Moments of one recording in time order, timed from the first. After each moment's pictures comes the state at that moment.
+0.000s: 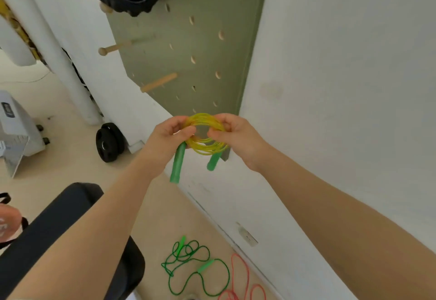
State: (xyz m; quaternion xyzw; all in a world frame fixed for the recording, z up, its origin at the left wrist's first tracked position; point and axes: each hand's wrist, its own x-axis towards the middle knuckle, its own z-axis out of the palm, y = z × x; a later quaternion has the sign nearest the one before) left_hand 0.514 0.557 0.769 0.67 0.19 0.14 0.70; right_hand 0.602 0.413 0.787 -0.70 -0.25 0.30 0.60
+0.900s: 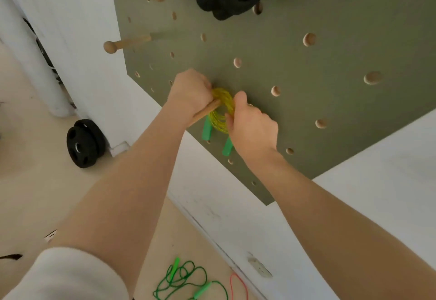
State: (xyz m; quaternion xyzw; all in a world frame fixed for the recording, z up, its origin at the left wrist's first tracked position) left_hand 0.678 0.753 0.775 0.92 0.21 0.09 0.32; right_hand 0.679 0.614 0.766 -0.95 -0.28 -0.14 0.03
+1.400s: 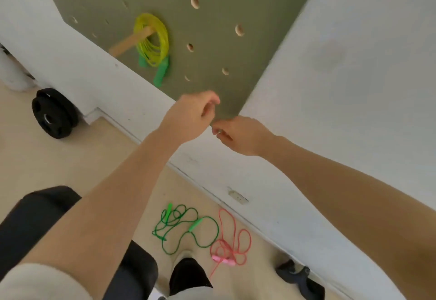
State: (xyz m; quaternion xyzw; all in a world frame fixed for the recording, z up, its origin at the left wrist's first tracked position) left_hand 0.592 0.607 0.712 0.92 0.01 0.08 0.39; right_hand 0.635 0.455 0.722 -0.90 -0.41 0.18 0.02
